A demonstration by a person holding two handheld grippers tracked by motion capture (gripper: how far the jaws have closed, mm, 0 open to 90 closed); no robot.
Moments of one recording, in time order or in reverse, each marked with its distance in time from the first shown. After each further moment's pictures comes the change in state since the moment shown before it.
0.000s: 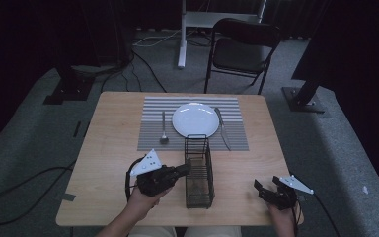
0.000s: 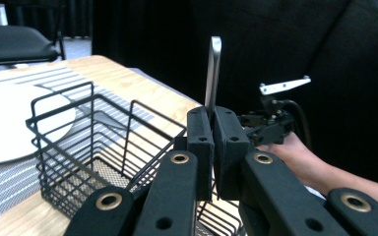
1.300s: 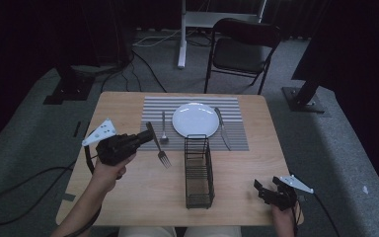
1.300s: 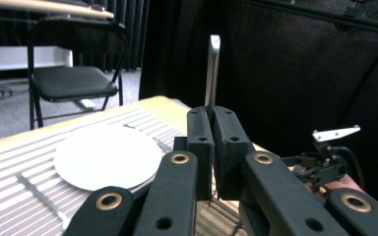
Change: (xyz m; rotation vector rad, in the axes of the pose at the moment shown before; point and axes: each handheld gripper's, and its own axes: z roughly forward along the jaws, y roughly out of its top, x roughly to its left) left arm 0.086 0.044 -0.073 -0.104 0.145 -0.009; right arm -0.001 0.000 0.001 0.016 -0.002 0.014
